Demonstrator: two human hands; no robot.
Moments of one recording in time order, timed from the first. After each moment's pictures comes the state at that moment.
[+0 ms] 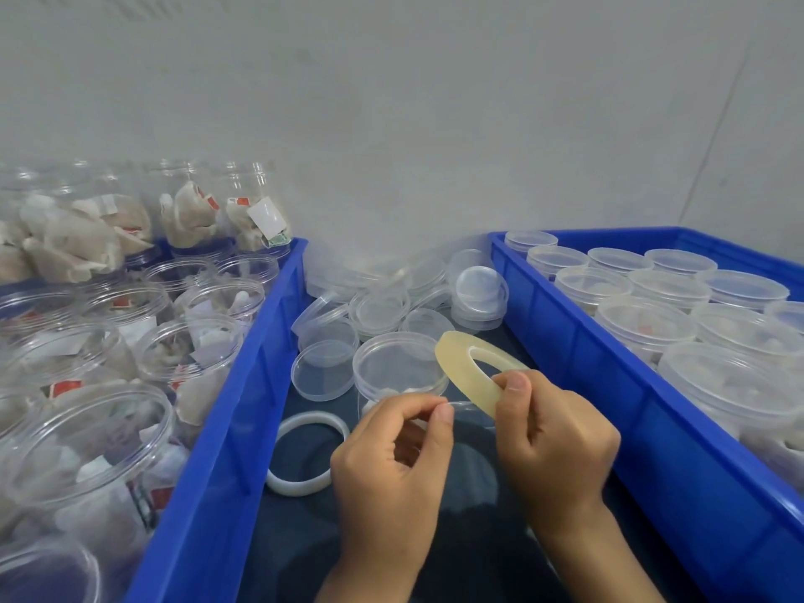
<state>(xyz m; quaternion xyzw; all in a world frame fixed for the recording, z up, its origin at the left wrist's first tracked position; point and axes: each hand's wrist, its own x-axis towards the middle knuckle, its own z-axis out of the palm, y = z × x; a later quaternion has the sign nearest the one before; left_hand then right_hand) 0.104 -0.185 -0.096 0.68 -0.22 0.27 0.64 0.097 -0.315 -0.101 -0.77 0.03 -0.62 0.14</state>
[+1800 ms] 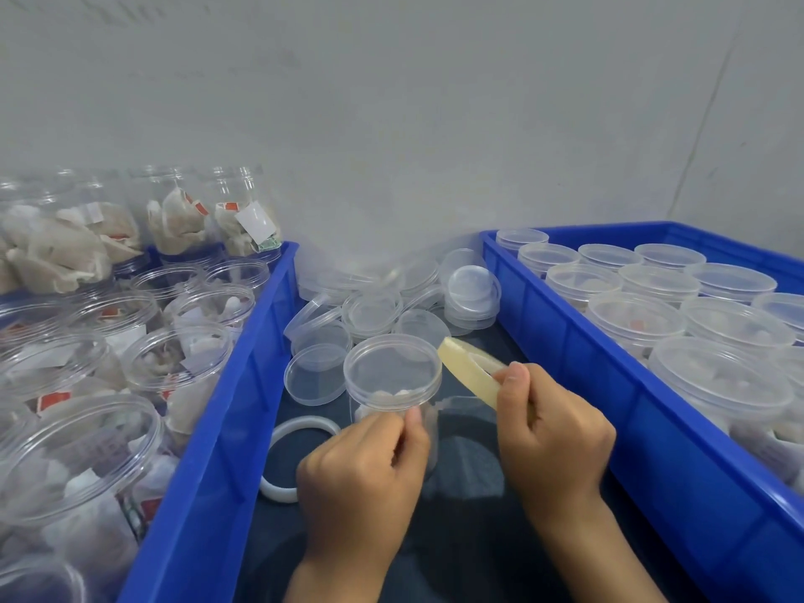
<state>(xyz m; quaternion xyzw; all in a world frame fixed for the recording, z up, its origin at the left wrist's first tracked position) 0.124 -0.170 -0.104 0.77 -0.25 0.49 0.32 0.097 -0.318 -0.096 -0.78 0.09 -0.60 0.14</state>
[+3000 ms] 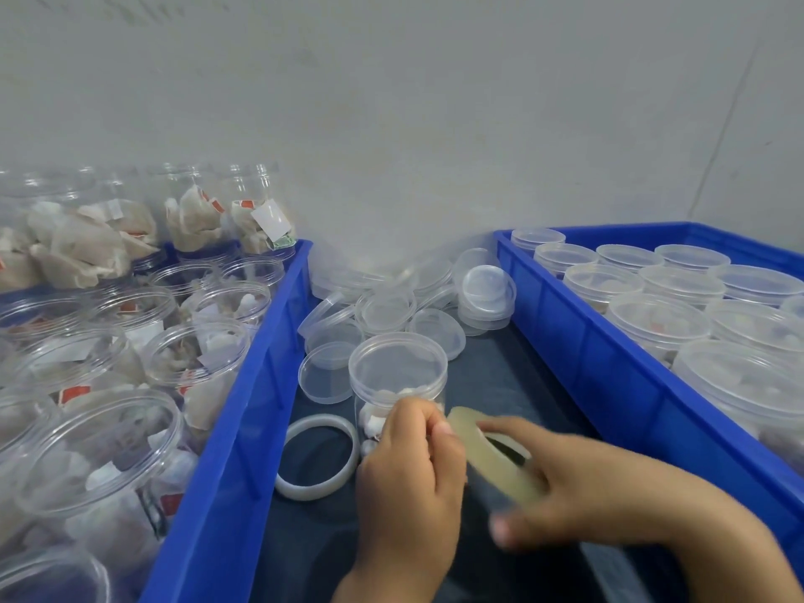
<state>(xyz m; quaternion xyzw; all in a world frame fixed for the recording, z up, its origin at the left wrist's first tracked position) 0.107 -0.185 -0.109 0.77 -0.24 0.24 0.55 0.068 -0.340 -0.053 -0.95 0.04 0.16 0.26</state>
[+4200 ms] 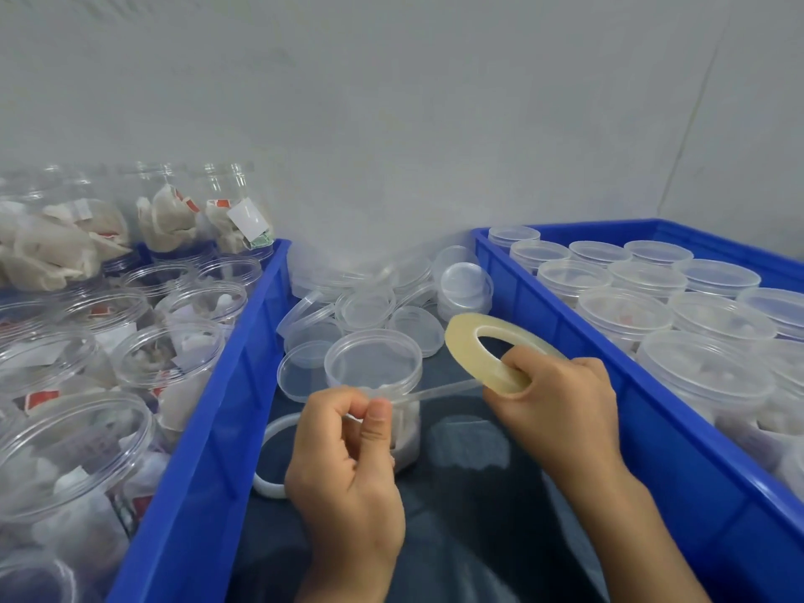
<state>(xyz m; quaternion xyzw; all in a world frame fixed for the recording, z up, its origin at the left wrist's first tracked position) 0.109 -0.178 -0.105 0.66 -0.14 0.36 0.64 0.087 -0.339 -0.077 -0.89 0.11 -0.42 0.11</state>
